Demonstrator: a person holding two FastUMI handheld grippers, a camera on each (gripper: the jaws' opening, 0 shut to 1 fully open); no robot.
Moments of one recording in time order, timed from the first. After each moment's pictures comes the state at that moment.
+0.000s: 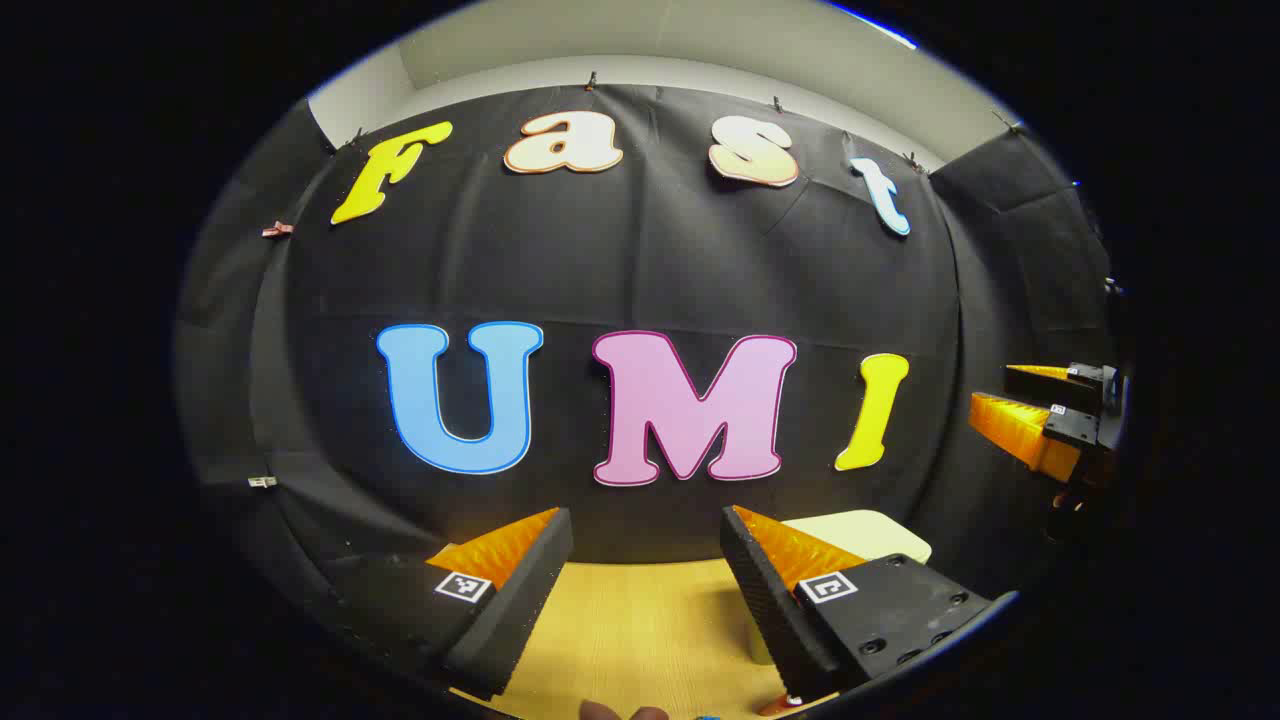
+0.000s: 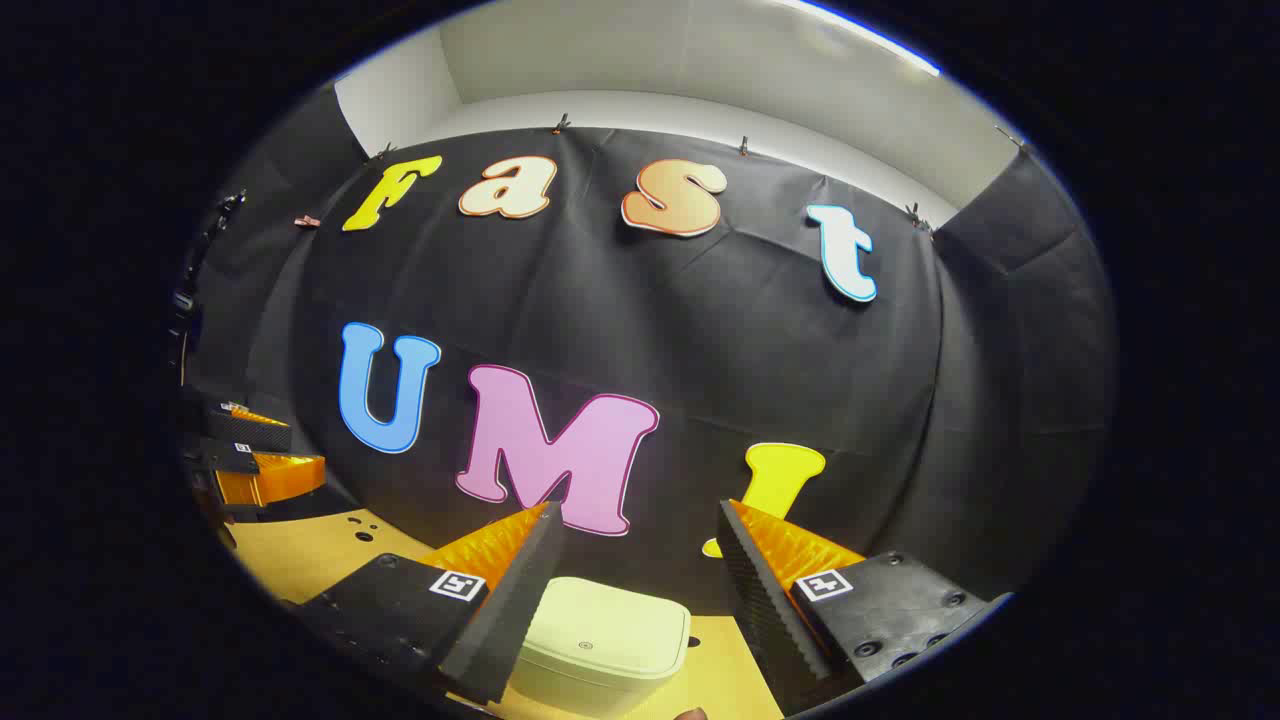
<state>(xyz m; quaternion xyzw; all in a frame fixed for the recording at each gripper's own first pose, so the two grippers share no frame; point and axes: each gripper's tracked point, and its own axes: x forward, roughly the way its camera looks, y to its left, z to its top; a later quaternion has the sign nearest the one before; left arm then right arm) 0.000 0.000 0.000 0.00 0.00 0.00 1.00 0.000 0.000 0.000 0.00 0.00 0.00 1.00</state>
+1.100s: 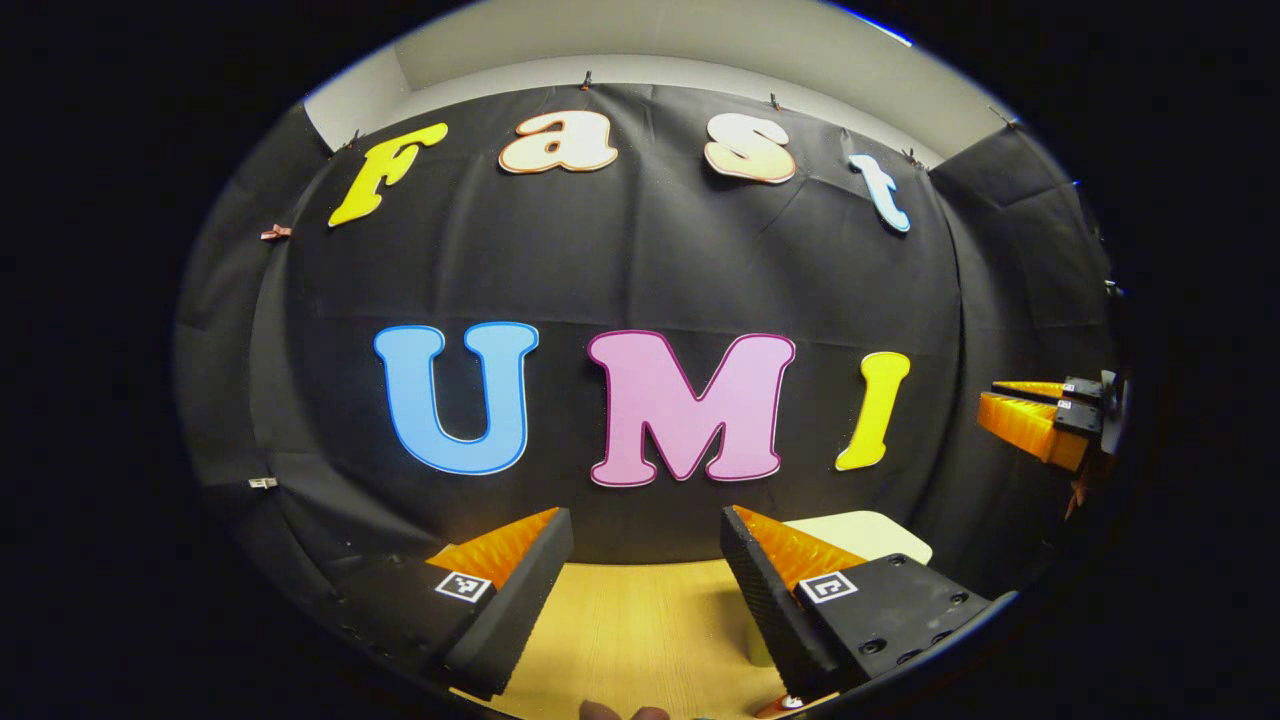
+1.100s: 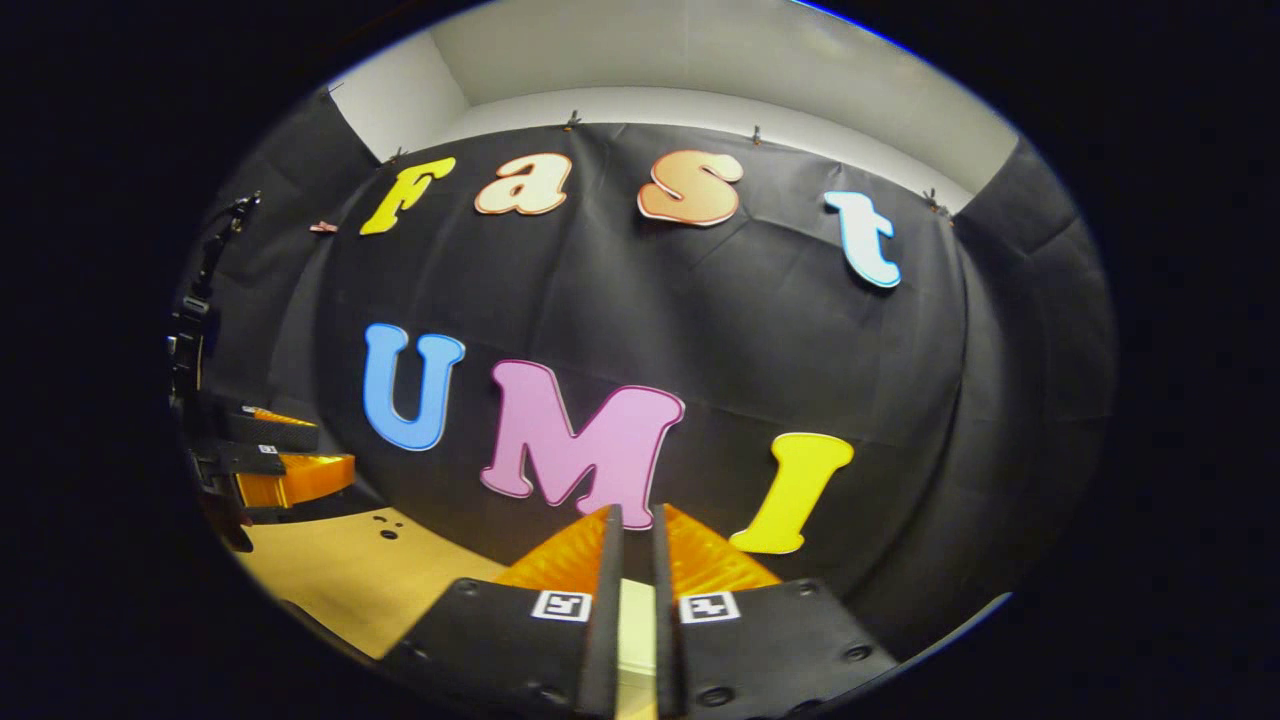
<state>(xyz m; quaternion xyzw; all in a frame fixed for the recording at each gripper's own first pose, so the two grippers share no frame) 0.004 -0.006 0.003 0.00 0.00 0.00 1.00 -0.001 0.018 -0.013 0.01 0.02 0.05 1.00</state>
